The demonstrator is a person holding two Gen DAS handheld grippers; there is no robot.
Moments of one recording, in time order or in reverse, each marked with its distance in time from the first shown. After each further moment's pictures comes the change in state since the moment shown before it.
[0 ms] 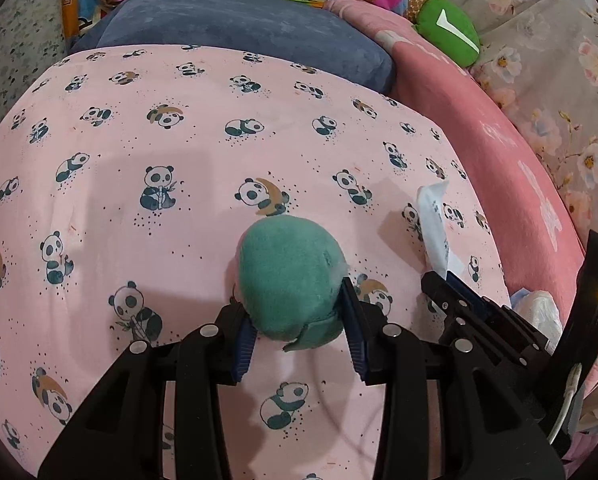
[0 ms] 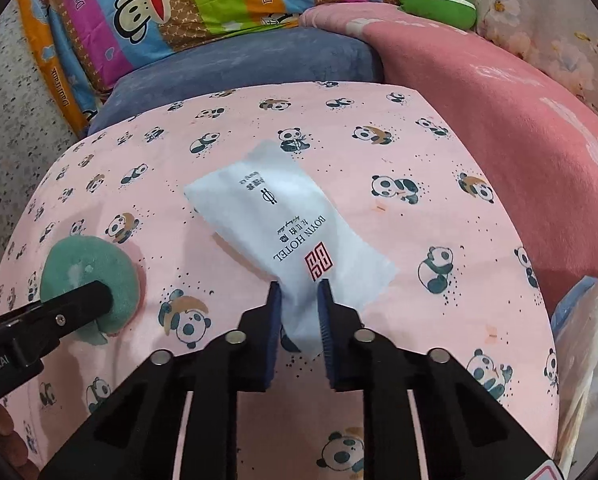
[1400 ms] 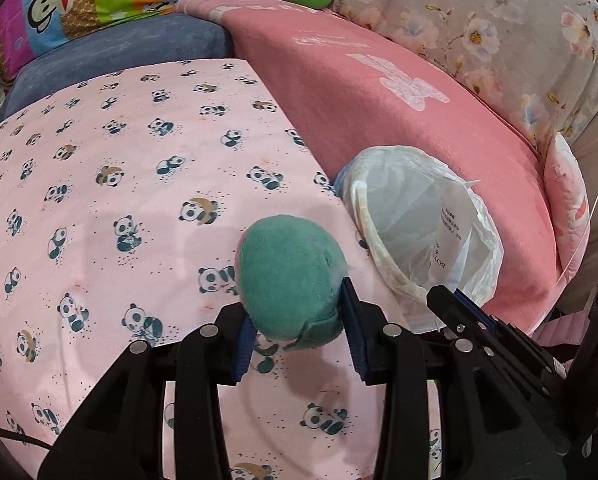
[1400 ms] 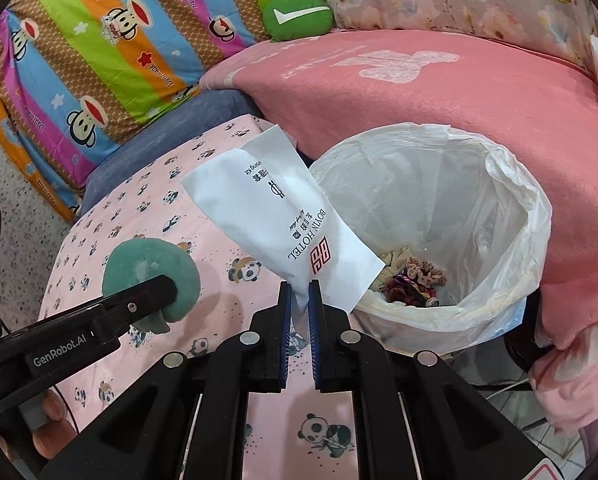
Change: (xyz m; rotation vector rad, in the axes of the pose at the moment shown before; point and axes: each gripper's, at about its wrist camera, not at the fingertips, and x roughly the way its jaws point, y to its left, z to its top) left arm -0.066 -0.201 -0.145 0.357 0.053 -0.141; right arm -0.196 -0.164 -0.170 0.367 -0.154 -0.032
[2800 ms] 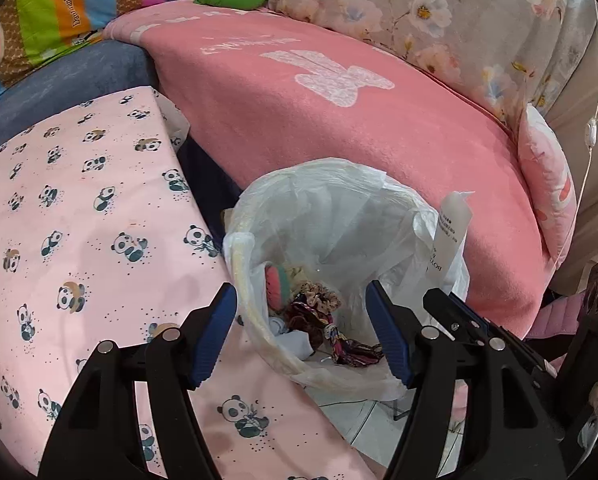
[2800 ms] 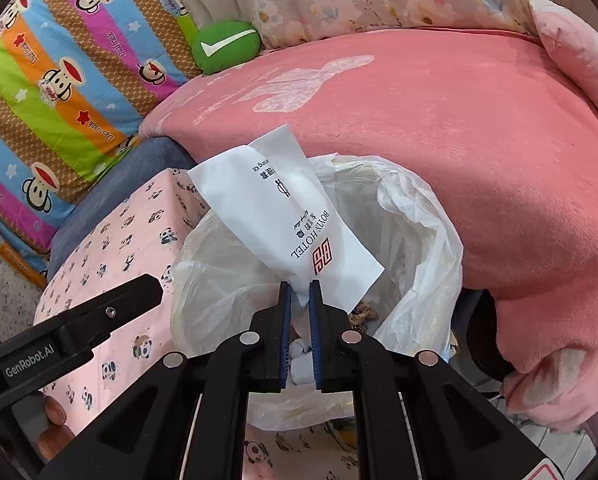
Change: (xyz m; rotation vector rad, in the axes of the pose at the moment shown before) left arm 0.060 -0.091 0.045 0.131 -0.006 -0.071; right arm 0.012 -0.107 0.042 0.164 -0.065 -0.081
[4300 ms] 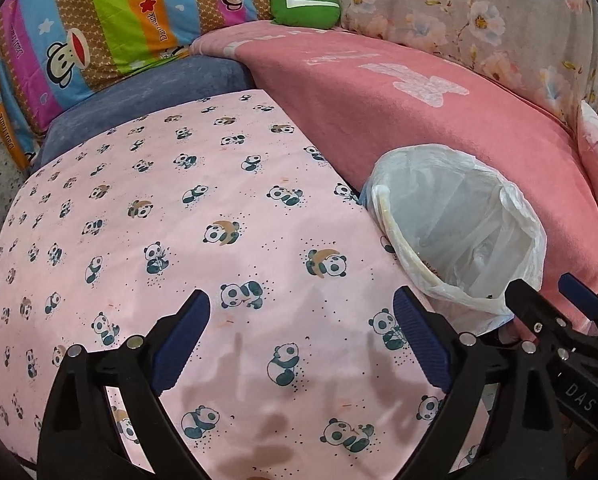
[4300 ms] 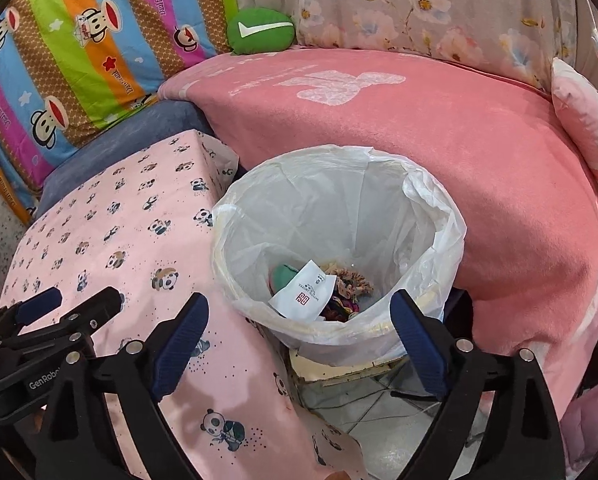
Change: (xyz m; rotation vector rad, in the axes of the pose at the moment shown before) left arm -0.060 0.055 -0.069 -0.016 -0.081 0.301; right arm -0.044 0.056 -0.047 -0.209 -0.003 -0.096
